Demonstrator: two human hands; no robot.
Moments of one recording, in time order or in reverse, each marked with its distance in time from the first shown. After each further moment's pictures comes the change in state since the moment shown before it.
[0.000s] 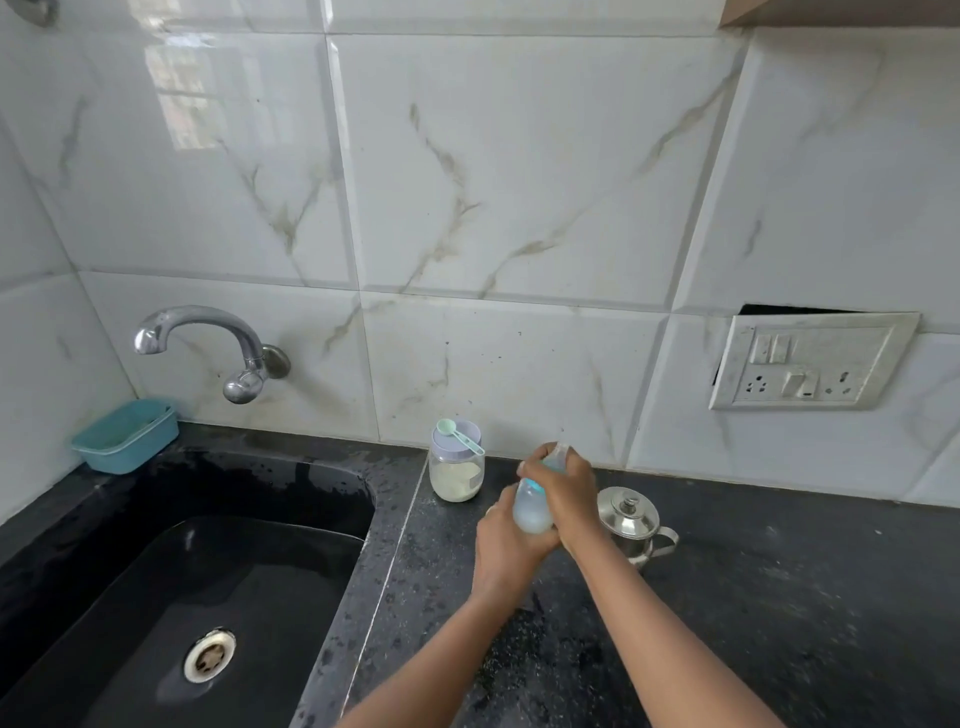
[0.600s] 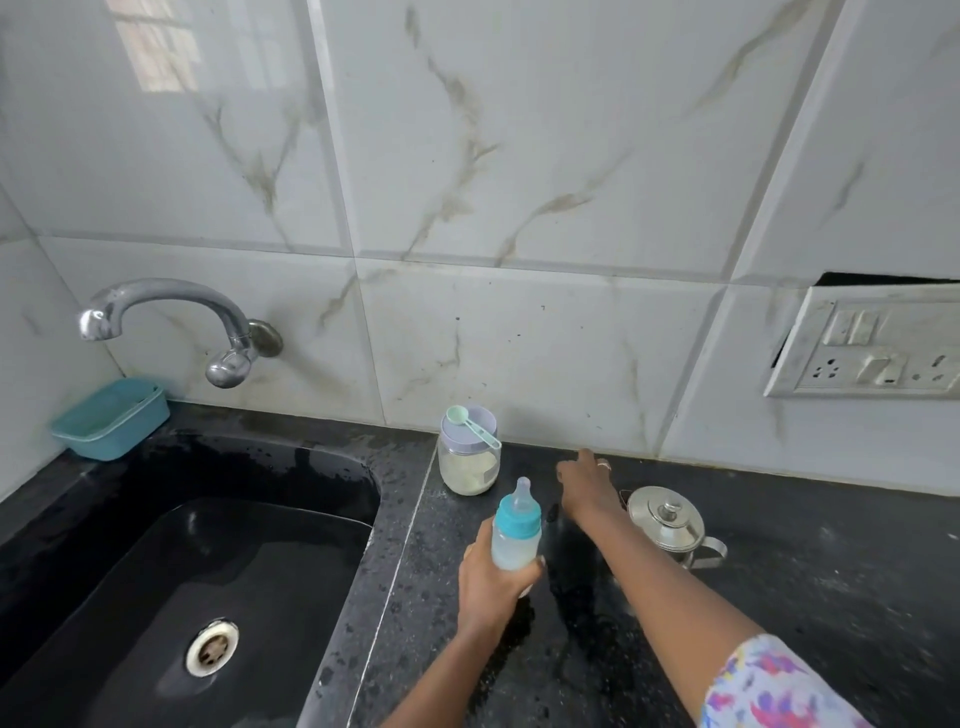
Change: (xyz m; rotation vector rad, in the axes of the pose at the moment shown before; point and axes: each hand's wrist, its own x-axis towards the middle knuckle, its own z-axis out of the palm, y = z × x) left_hand 0.017 -0.083 0.005 -0.098 0.026 -0.208; right_hand 0.098 0.079 0.016 -1.179 -0.251 -0.028
